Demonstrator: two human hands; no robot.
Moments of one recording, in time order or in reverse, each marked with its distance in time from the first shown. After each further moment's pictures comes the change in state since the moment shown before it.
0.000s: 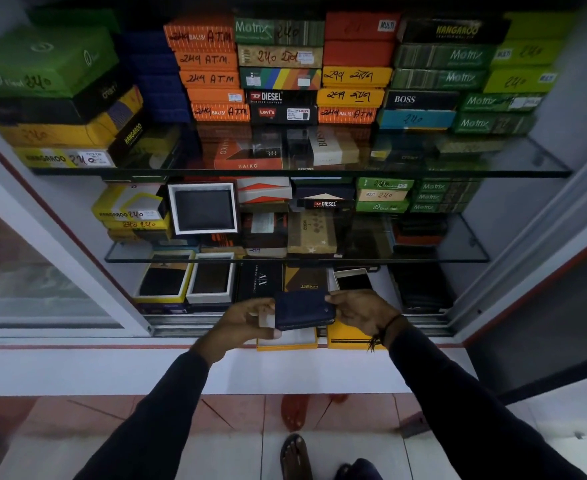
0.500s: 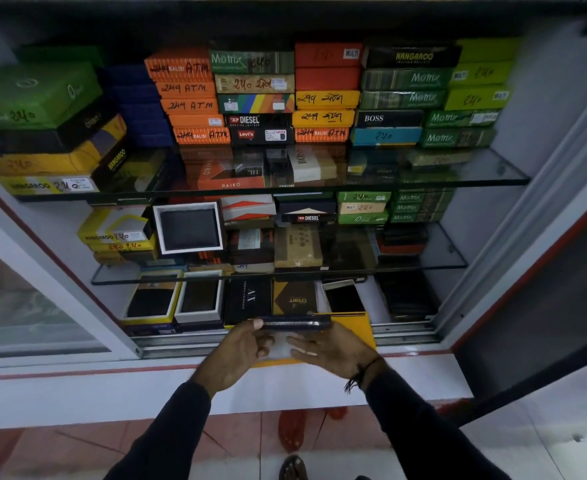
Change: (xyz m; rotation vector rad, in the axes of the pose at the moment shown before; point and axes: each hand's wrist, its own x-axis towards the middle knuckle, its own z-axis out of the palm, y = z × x) left_hand -0.008 0.011 0.031 -0.713 -0.132 -0.104; right_hand -0.018 0.048 0.010 0.386 -0.342 0.072
